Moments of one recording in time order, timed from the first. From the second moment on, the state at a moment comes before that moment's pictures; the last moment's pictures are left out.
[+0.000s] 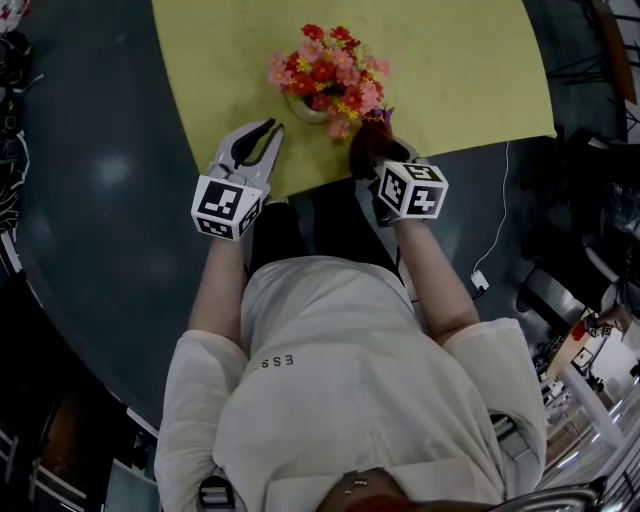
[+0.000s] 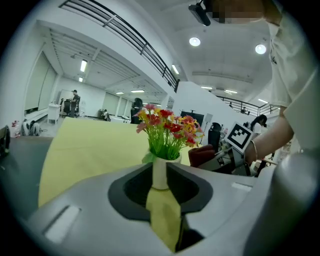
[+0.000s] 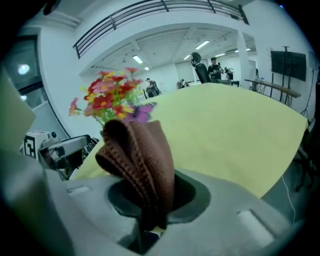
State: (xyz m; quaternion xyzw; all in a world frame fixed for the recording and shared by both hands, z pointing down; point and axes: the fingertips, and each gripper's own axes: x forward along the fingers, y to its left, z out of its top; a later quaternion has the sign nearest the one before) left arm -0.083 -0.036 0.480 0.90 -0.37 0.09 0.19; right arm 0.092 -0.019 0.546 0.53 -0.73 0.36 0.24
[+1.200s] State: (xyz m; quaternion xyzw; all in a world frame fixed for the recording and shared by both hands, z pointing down) left arm 0.010 -0.097 0.532 0.95 -0.22 0.20 0.08; right arm 0.132 -0.157 0.540 0.48 -0.77 0.31 0.29
